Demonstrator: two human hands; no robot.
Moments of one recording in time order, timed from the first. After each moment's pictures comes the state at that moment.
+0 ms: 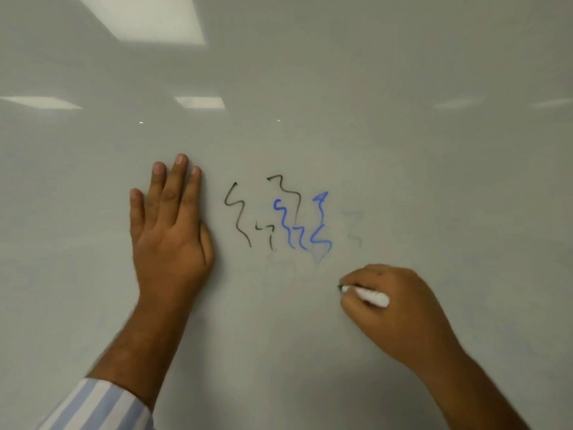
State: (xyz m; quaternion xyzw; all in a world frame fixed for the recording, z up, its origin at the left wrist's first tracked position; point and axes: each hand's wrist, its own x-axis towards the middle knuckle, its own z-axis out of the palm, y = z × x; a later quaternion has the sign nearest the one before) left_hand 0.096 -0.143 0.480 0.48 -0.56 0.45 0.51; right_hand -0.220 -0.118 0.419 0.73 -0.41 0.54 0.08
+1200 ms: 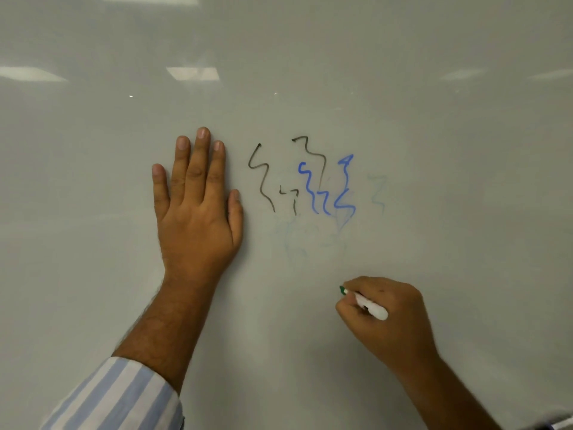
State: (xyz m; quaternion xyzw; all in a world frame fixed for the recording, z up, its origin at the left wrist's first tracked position) left_hand 0.103 -0.146 0.460 0.49 -0.56 0.47 0.48; right_hand -0.174 -0.125 0.343 0.70 -0.37 0.59 0.15
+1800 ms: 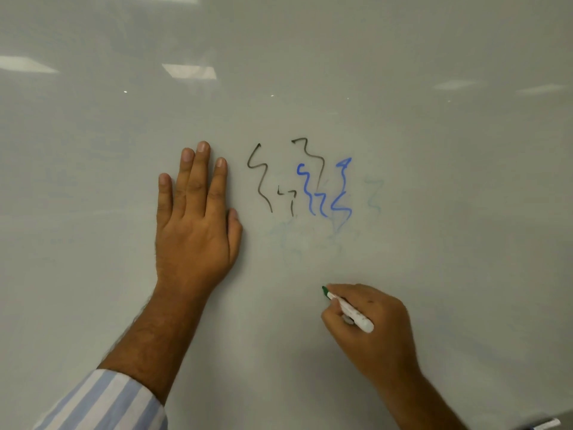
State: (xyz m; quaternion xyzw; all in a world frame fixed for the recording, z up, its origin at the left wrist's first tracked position) left_hand 0.106 -0.144 0.443 0.47 -0.58 0.49 0.45; right_hand -0.159 -0.116 0.330 0.68 -0.40 0.61 0.08
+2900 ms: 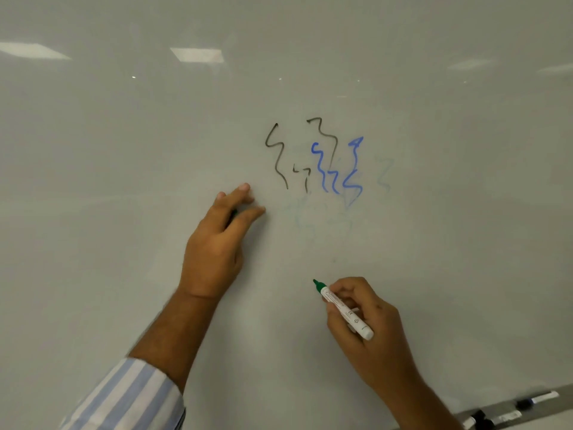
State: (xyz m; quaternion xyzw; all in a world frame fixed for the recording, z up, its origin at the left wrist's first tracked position) left_hand 0.121 -0.120 0.395 0.38 -0.70 0.34 0.49; right_hand -0.145 -0.072 0.299 0.72 -0.37 0.58 -0.12
